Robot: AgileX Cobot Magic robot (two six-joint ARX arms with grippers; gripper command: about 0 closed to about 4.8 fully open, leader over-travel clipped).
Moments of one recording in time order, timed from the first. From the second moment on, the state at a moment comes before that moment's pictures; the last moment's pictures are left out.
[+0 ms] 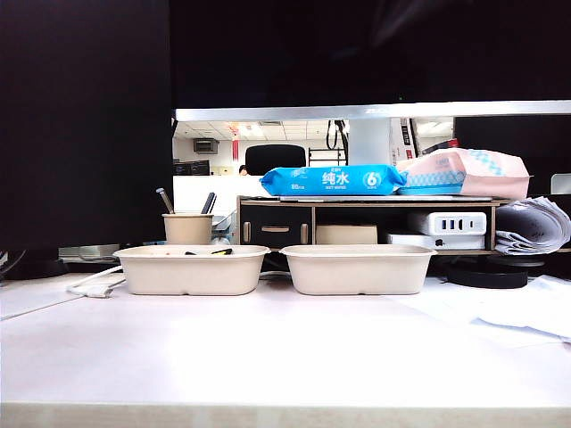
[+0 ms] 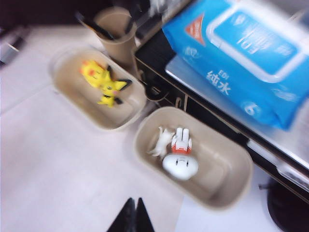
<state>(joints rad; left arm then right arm) -0.06 0.00 0.01 -0.07 0.02 0.03 0.40 1.40 1.56 -0.82 -0.24 -0.12</state>
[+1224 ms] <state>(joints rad) 0.02 0.00 0.01 -0.07 0.02 0.03 0.40 0.16 0.83 -0.51 -0.23 0.11</state>
